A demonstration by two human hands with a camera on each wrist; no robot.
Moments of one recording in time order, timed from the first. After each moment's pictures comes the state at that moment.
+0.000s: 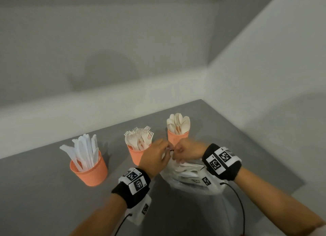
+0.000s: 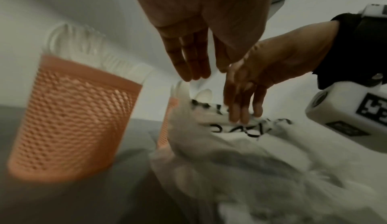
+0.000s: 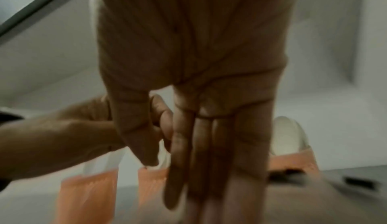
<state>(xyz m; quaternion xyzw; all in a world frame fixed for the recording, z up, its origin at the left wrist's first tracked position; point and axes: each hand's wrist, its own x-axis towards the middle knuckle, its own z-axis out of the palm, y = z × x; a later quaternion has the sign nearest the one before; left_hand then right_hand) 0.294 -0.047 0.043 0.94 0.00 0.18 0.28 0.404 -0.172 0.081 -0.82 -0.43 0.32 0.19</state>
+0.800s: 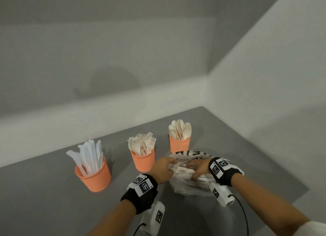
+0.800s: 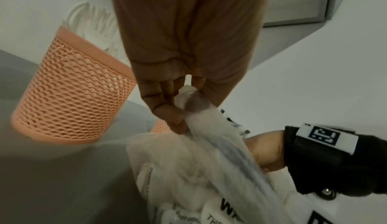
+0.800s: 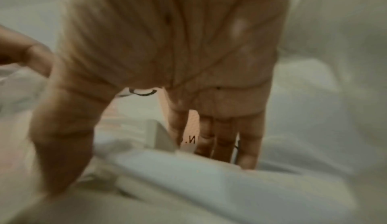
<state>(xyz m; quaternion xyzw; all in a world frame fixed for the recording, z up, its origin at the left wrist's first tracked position) 0.301 -0.057 0.028 0.92 0.12 -0.07 0.37 0.440 -0.201 0.009 -0.85 -0.32 0.41 0.02</state>
